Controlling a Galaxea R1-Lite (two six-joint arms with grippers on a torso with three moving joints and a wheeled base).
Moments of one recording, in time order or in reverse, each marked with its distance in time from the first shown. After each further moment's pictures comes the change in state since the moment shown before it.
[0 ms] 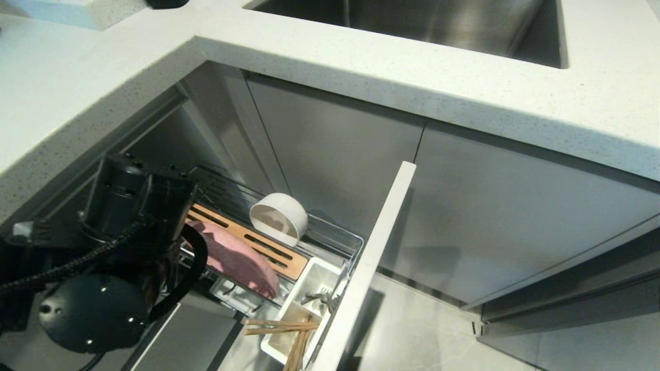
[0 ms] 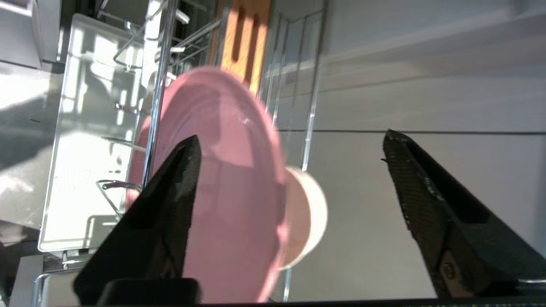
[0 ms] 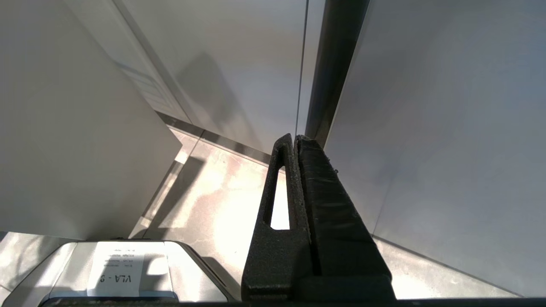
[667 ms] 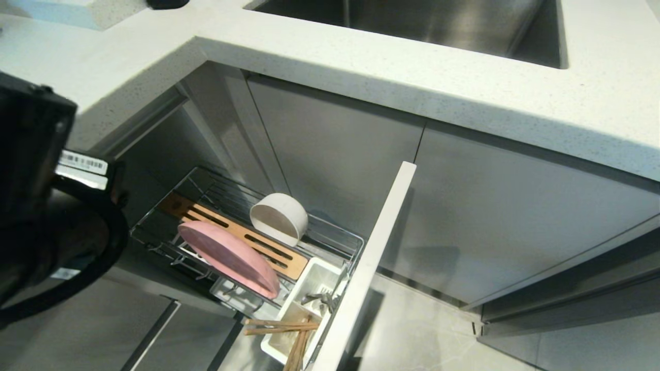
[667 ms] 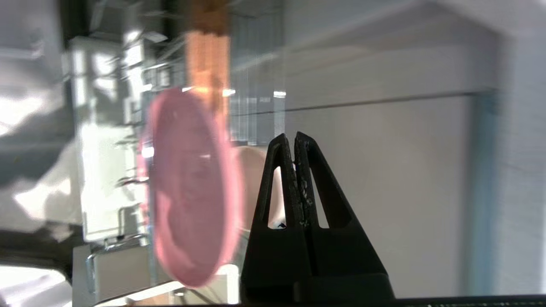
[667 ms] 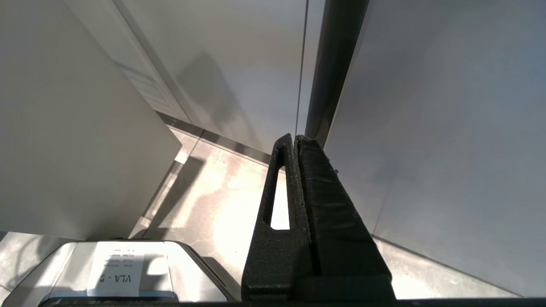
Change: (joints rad) left arm -0.102 -0.131 -0.278 0.404 -0.001 0.134; right arm 0.000 0.000 0.000 0.000 0.000 0.000
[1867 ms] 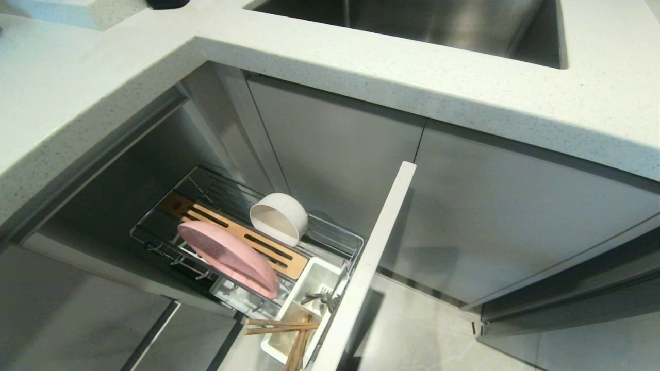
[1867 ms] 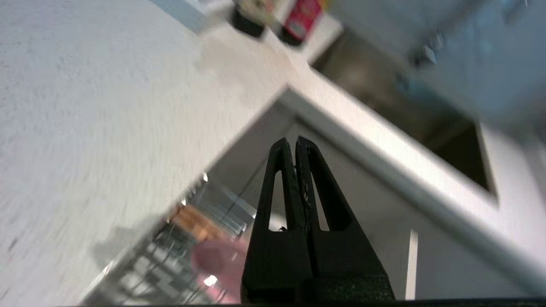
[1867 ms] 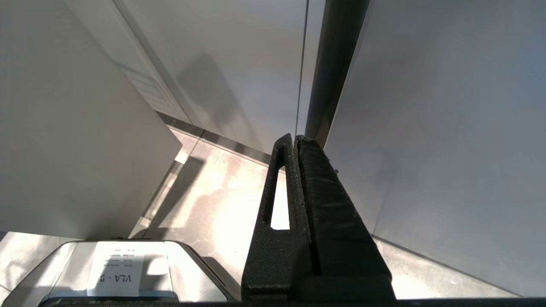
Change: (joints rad) left arm 0.804 -0.641 -0.127 -0.121 -1.096 1.246; right arm 0.000 0.000 0.000 0.000 0.000 0.000
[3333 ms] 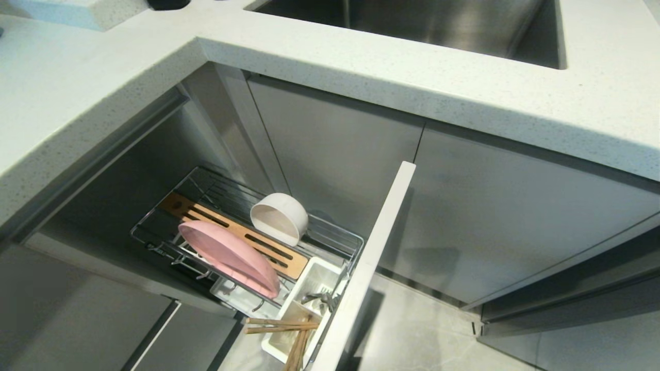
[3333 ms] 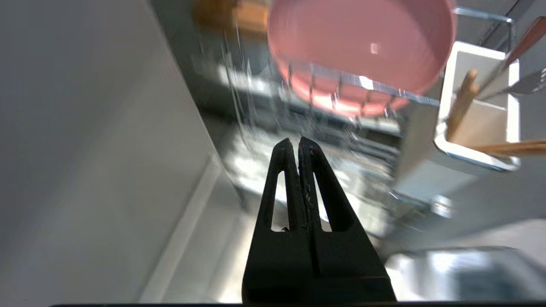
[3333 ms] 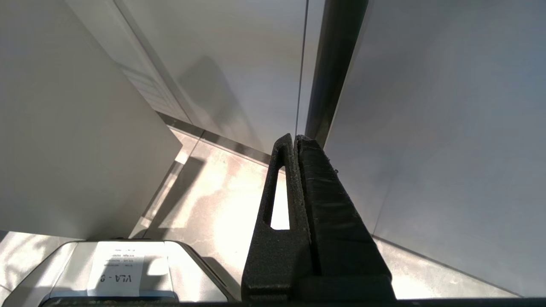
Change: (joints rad) left arm 0.061 -0.619 1.287 -0.408 -0.071 0.427; right arm 0.000 0.000 0.000 0.000 0.000 0.000
